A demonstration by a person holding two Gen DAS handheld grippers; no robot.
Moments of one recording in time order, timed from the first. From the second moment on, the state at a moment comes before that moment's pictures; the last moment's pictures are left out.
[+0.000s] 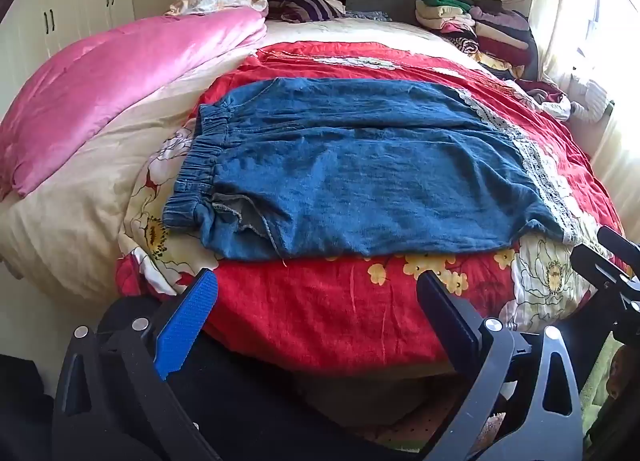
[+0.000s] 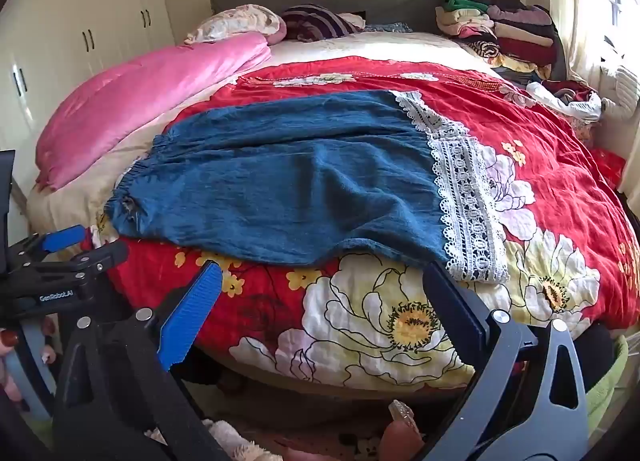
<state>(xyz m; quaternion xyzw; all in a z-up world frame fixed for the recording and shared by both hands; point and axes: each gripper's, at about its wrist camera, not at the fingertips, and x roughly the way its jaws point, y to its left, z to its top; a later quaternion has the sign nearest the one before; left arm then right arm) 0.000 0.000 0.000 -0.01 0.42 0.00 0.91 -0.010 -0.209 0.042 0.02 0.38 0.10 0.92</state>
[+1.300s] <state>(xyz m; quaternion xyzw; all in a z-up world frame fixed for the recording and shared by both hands) -0.005 -0.002 0.008 -0.01 0.41 -0.01 0.91 -0.014 -0.210 0.047 0.02 0.37 0.10 0.93</state>
